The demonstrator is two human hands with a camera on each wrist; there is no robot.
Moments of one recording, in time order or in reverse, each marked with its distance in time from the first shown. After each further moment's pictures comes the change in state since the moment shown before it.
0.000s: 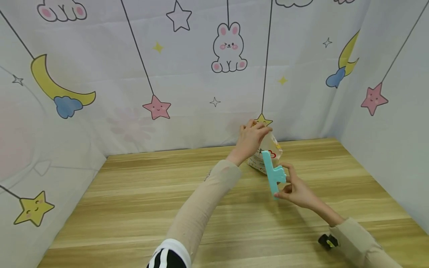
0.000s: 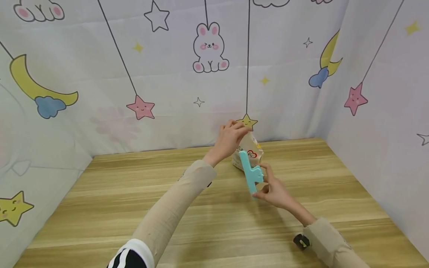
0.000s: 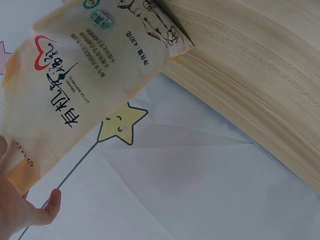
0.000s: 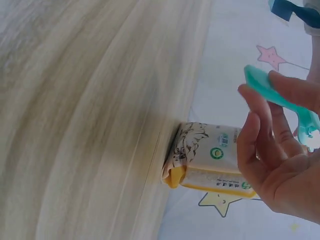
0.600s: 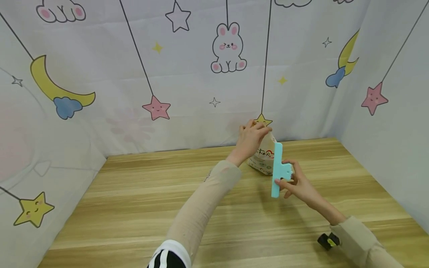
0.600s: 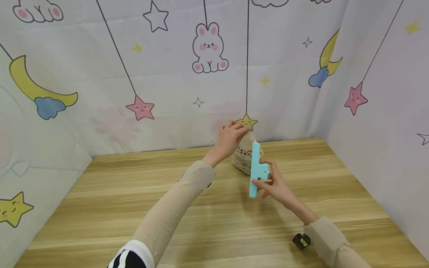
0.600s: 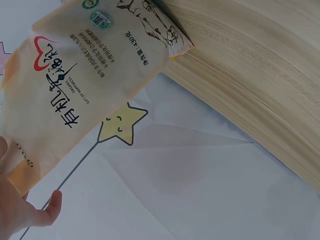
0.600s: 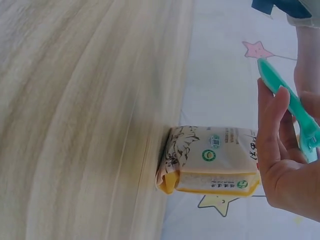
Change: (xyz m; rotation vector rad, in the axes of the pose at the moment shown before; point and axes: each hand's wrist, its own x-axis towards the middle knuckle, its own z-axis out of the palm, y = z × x) left_hand 0.001 0.000 0.000 0.005 -0.008 -0.008; right_hand 0.003 -0.011 -0.007 0.217 0.084 0.169
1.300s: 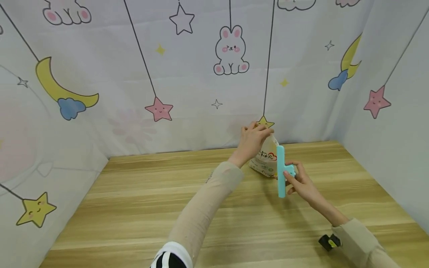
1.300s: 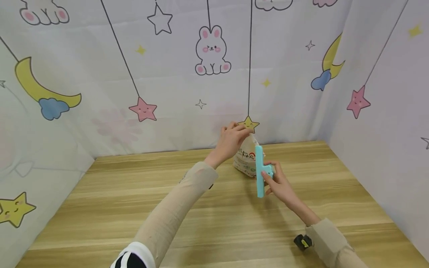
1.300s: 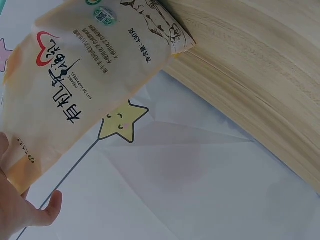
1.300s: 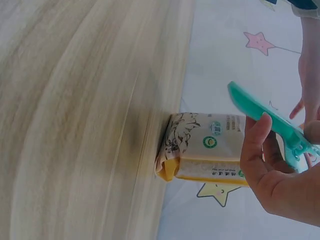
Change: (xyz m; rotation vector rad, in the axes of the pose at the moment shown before) left_hand -0.001 0.000 -0.003 0.026 0.013 0.004; right_hand 0.006 0.002 -0.005 -0.011 0.047 -0.078
